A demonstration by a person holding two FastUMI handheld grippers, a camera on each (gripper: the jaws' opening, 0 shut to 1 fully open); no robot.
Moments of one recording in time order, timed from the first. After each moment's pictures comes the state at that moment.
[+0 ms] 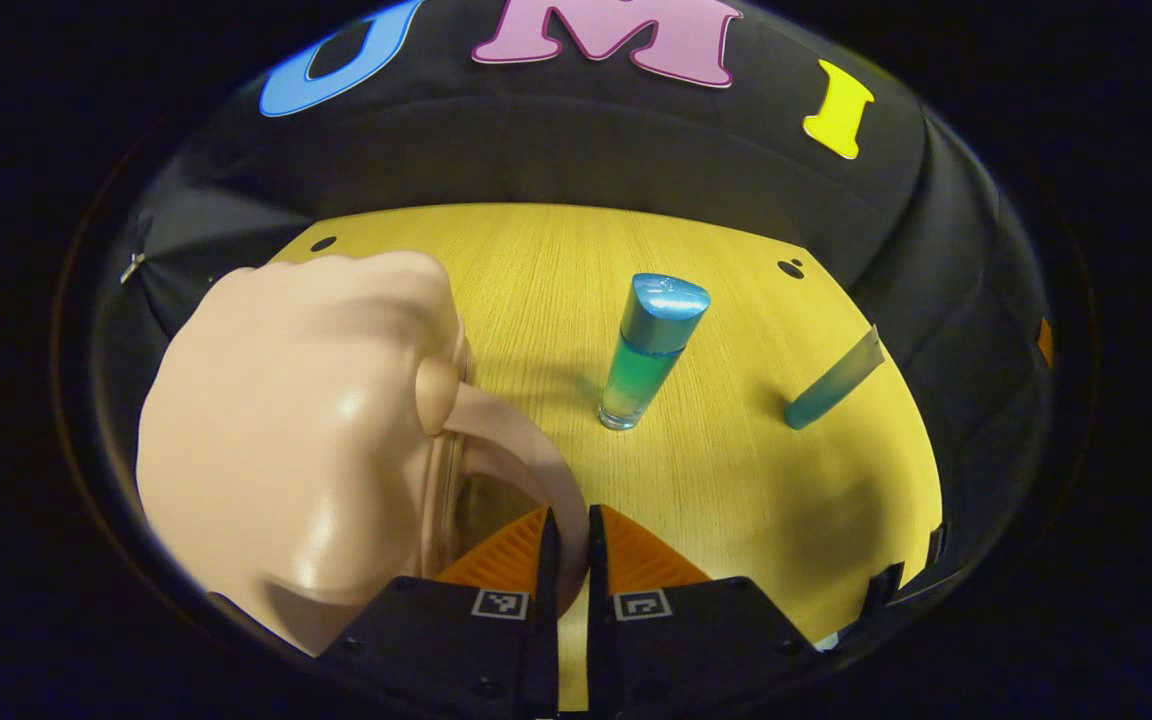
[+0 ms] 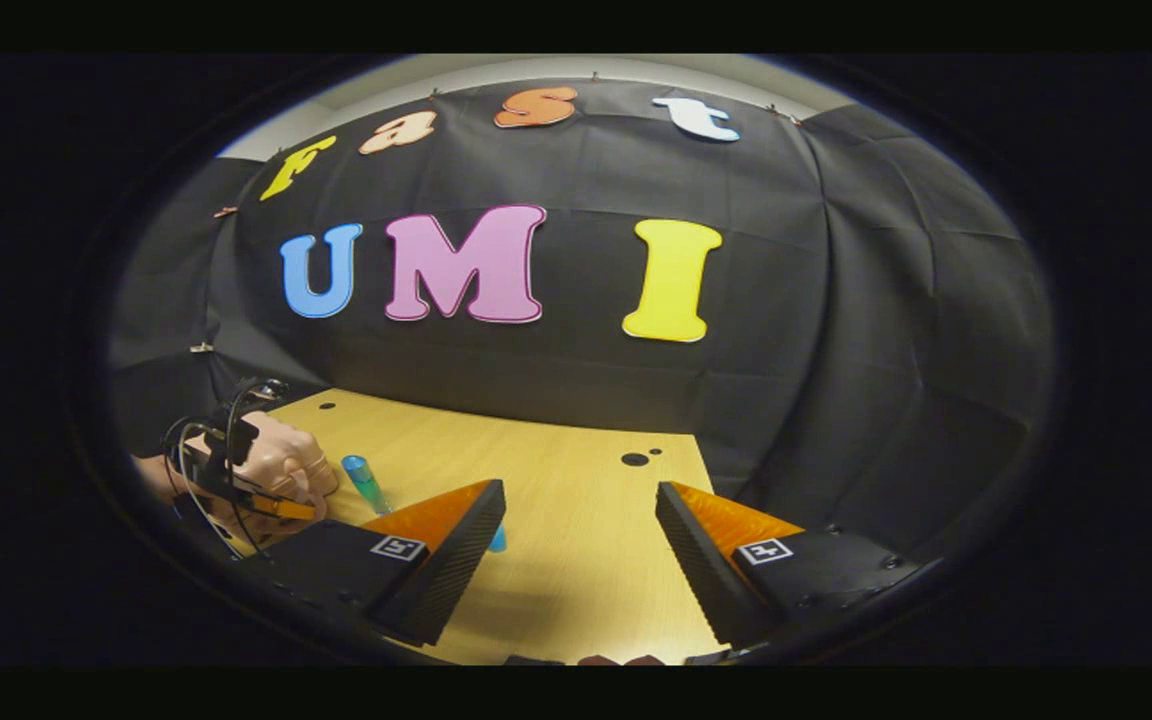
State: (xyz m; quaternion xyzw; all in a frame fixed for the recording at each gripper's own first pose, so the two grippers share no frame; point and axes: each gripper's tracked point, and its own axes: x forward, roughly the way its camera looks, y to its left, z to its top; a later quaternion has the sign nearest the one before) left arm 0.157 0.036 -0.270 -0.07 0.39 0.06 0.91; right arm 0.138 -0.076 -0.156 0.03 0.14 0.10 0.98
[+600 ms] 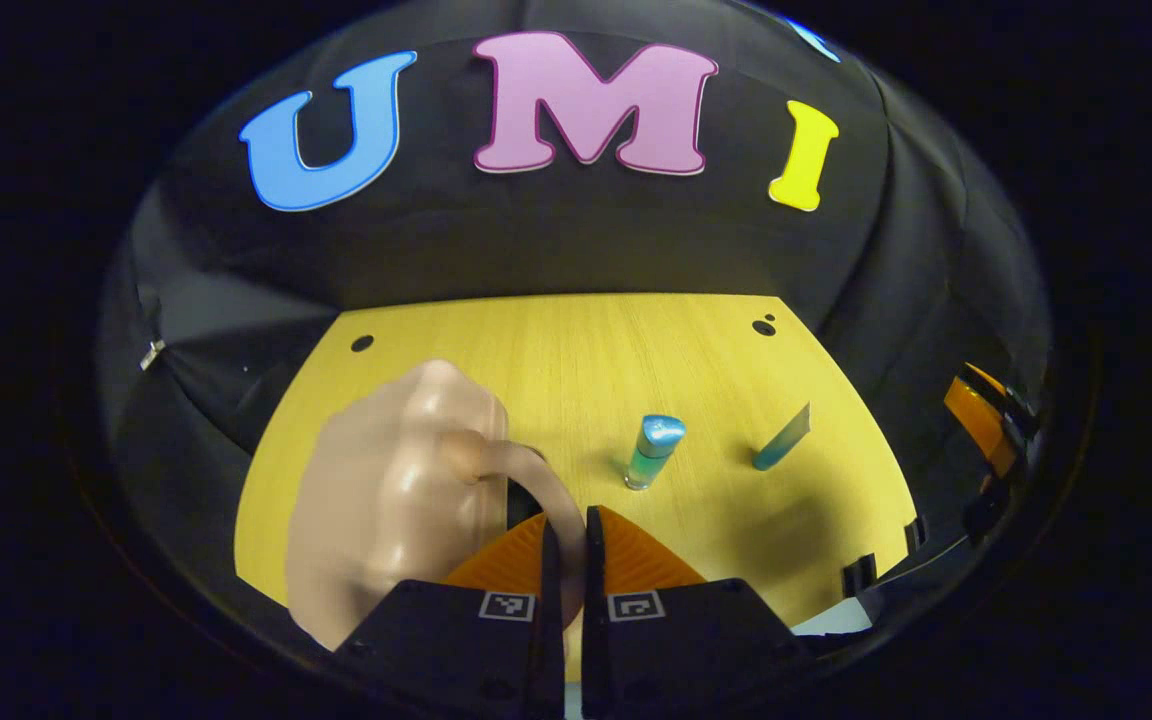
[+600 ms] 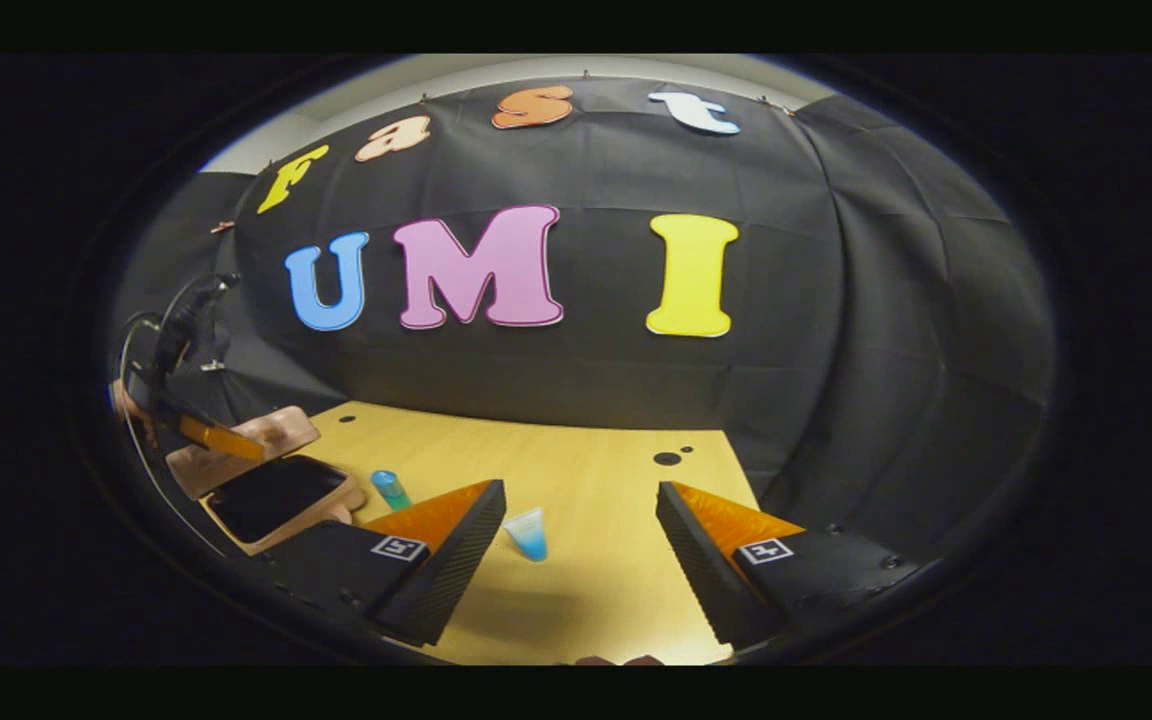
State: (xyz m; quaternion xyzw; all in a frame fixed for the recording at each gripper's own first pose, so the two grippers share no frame) left arm 0.116 0.112 -0.095 -0.02 0.33 0.07 0.94; right arm 0.146 -0.025 -0.149 0.06 0.15 0.12 0.98
